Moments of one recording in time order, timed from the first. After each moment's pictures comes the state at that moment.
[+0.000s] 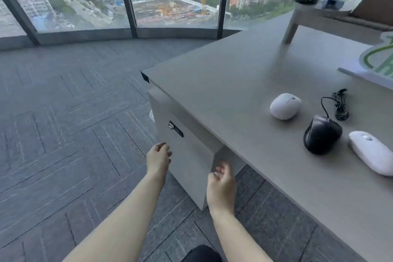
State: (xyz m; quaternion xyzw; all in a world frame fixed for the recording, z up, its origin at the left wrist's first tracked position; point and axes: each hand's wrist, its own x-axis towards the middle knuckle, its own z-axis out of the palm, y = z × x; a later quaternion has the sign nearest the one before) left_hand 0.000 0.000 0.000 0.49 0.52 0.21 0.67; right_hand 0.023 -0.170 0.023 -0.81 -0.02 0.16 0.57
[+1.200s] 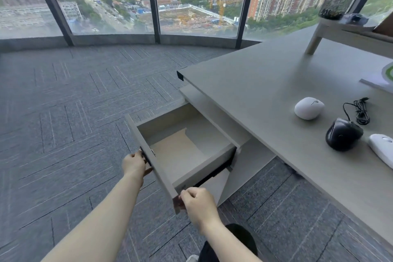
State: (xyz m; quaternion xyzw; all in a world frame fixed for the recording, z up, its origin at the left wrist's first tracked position) left_hand -0.140 0.071 -0.007 0.39 0.61 0.28 0.63; right_hand -0.090 -0.145 0.010 -0.80 -0.23 0.35 0.44
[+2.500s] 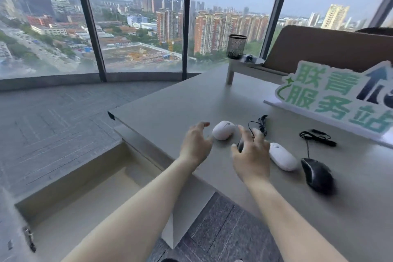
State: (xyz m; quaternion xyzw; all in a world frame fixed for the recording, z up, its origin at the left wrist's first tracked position) left_hand 0.094 -0.151 0.167 0.86 0.18 0.19 0.44; right_hand 0.118 -0.299 0.172 -0.93 -0.14 -0.13 0.31
